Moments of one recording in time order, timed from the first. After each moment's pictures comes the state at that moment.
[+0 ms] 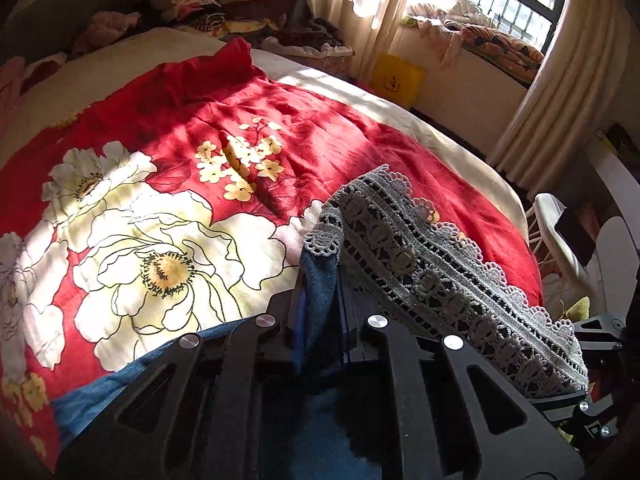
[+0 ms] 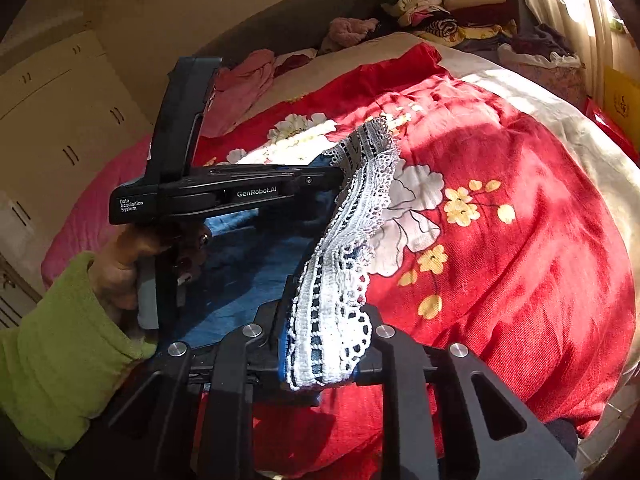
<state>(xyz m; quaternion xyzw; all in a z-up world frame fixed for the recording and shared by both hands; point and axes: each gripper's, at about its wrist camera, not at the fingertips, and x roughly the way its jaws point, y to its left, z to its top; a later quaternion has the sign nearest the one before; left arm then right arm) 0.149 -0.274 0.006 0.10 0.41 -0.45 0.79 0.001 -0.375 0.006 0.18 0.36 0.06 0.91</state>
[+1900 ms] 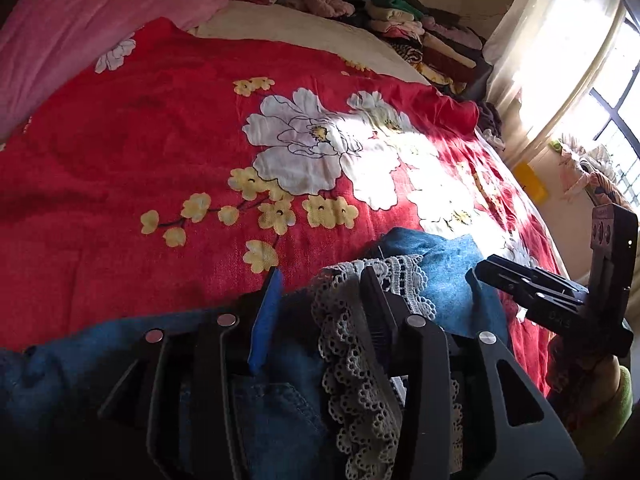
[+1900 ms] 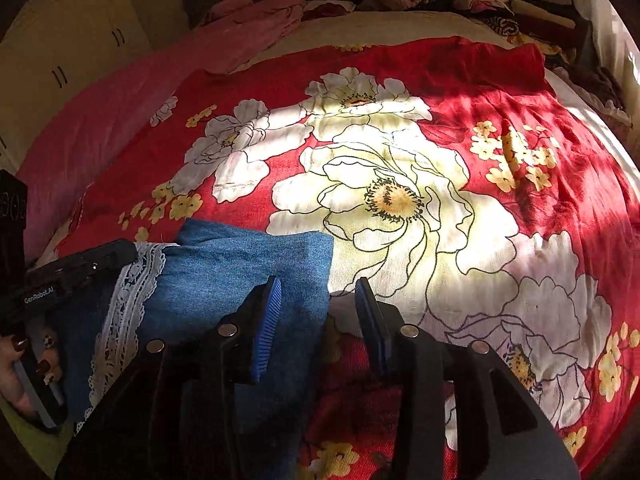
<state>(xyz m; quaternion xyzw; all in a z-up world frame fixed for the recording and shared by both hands) 0.159 -0.032 -0.020 -0.09 0.44 -0.20 0.87 0.163 -0.292 -0.031 0.08 0.43 0.06 0.90</state>
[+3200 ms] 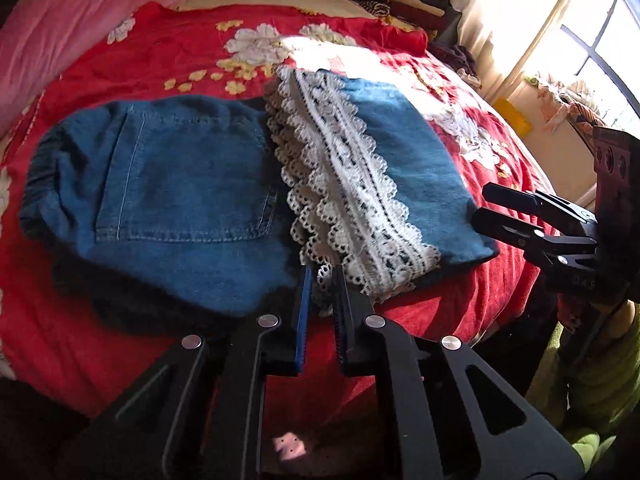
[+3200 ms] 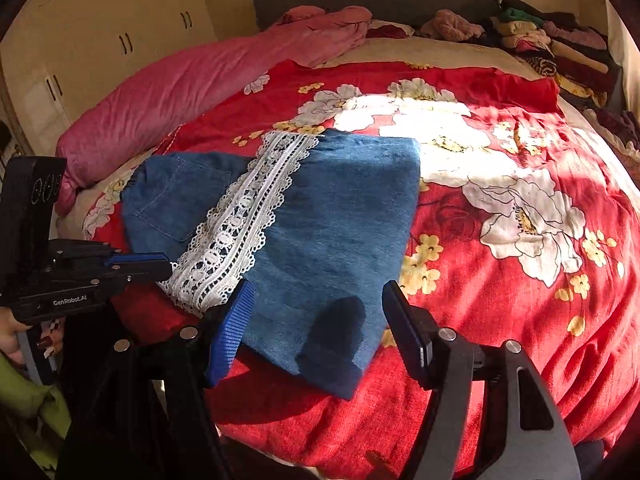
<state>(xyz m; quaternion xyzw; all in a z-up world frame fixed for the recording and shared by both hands) 0.003 -0.023 -0.032 -0.04 0.50 -0.23 0.84 0.023 -0.235 -0.032 0.01 0.43 0.14 0.89</state>
